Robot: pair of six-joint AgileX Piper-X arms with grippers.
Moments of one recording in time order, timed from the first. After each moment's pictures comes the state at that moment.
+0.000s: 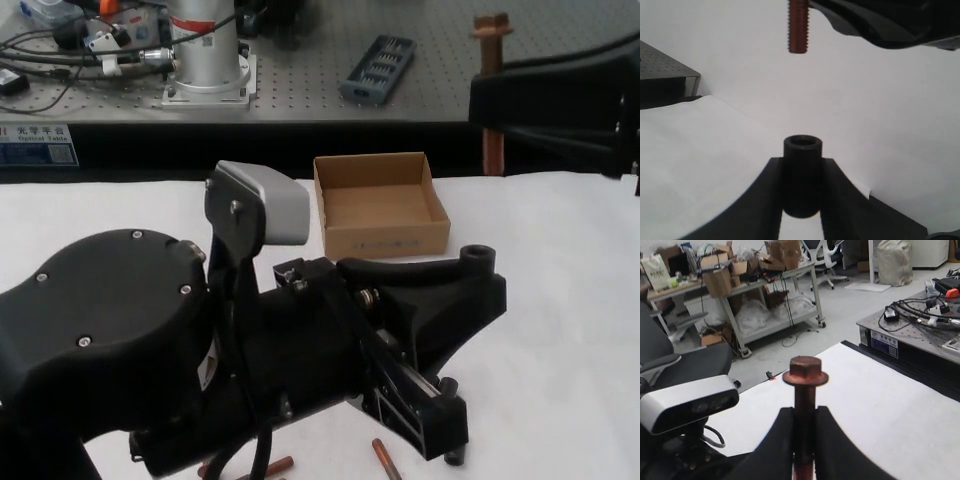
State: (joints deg) left arm -53.7 68.2 -31.2 -33.7 13.9 -22.5; right arm 33.5 50.8 -48.0 12.6 -35.4 9.2
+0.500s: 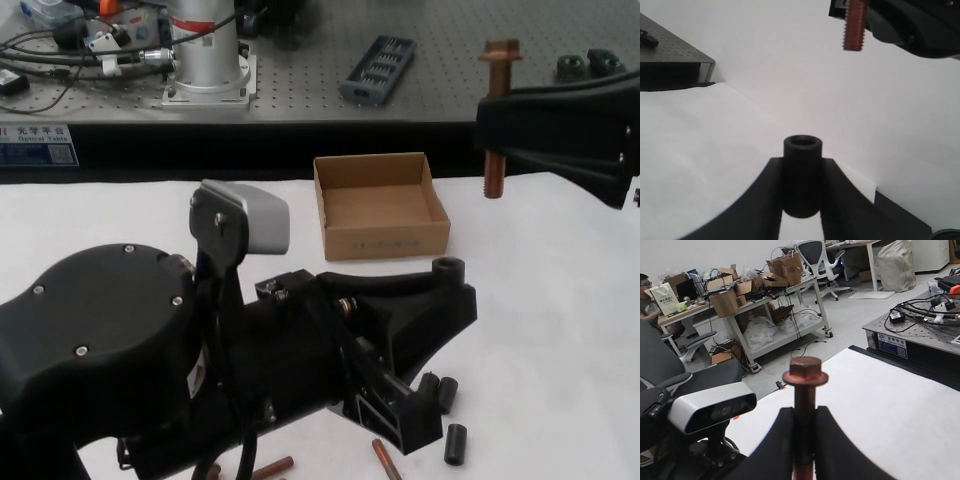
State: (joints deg) left arm -52.2 68.2 -29.0 -33.7 13.8 -24.9; right arm 33.5 48.9 -44.6 8.8 -35.8 13.5
